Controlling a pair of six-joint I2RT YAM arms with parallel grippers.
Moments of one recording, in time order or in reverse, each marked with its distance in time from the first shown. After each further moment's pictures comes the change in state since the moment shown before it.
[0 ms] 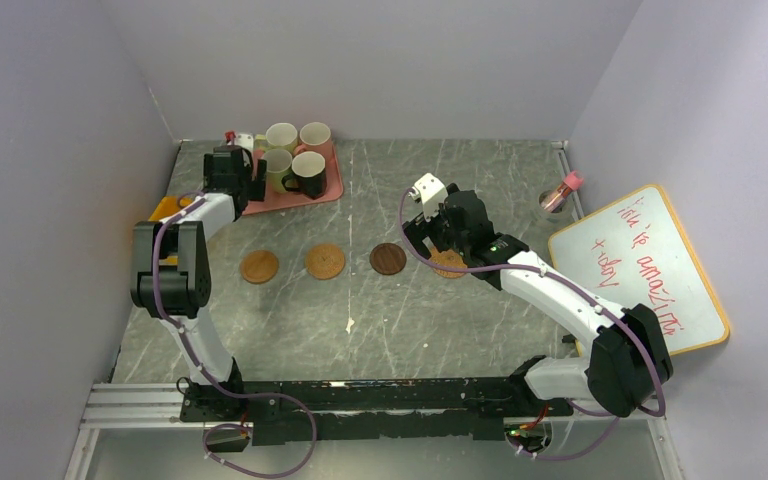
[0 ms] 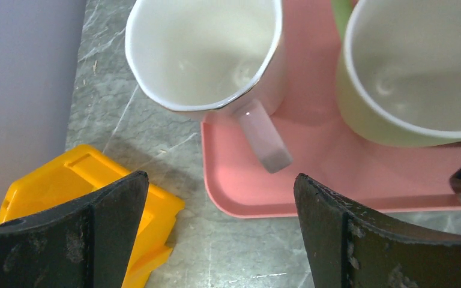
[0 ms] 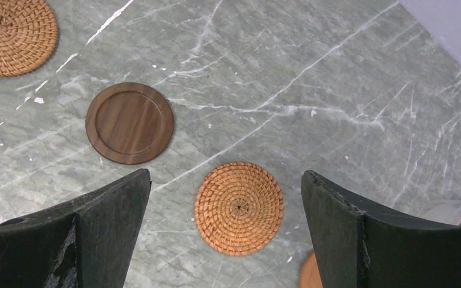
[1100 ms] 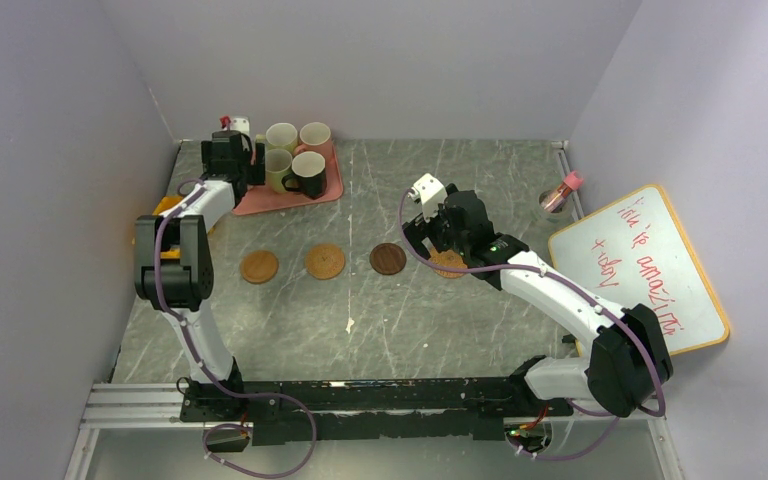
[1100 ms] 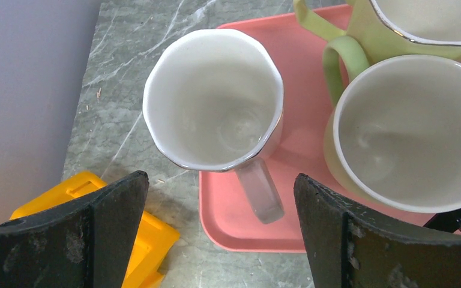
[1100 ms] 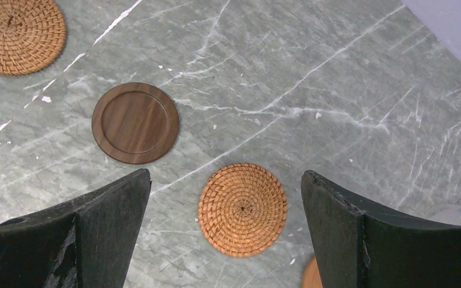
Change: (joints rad) left arm -0.002 0.052 0.142 -0.047 0.013 -0.075; right arm 0.000 0.000 0.000 0.000 -0.017 0.000
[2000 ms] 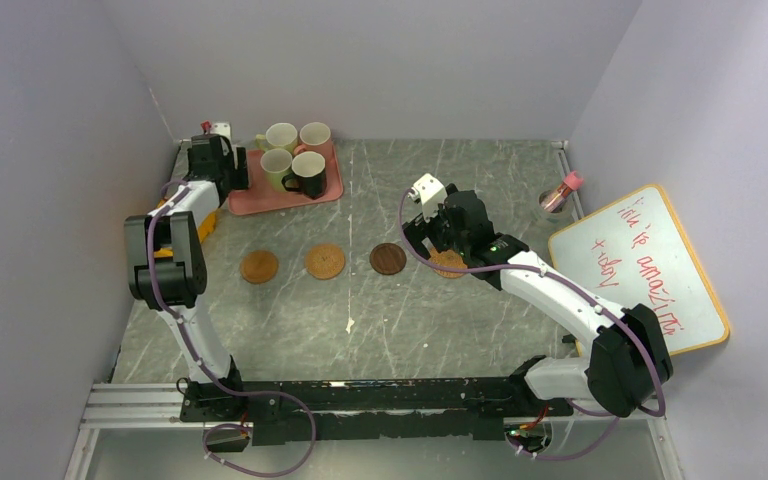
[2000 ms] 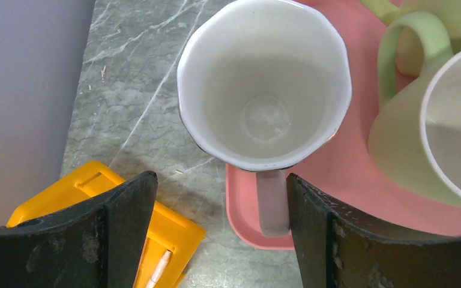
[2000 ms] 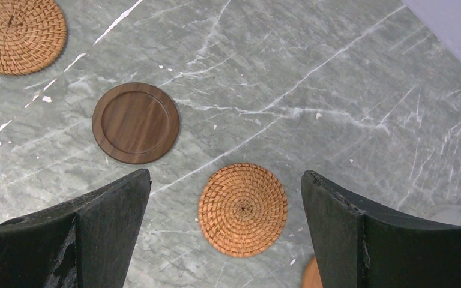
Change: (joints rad) left arm 0.095 0.024 0.010 -0.044 0.092 -0.012; right arm 0.000 0.000 0.000 0.000 -0.004 0.000
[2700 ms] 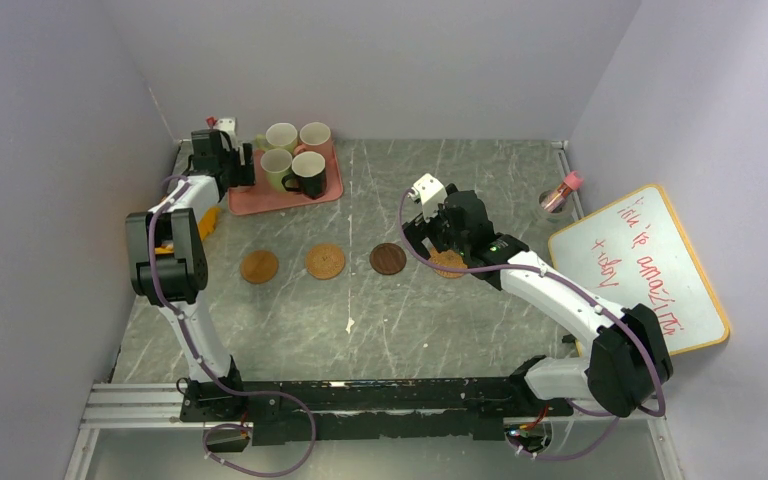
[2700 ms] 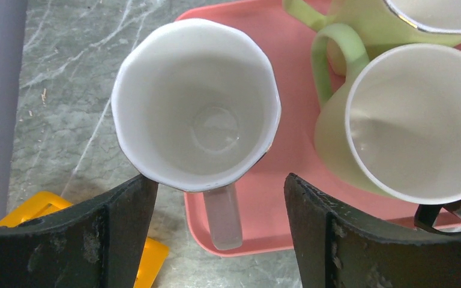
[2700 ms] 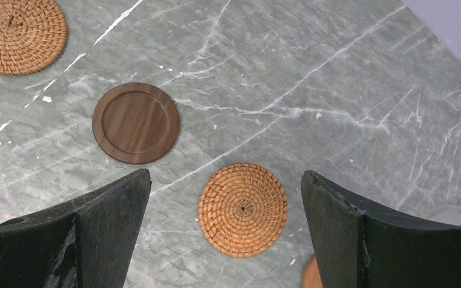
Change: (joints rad) left arm 0.008 0.030 0.067 -0.043 0.175 -0.018; right arm 0.000 0.000 0.000 0.000 0.000 0.000
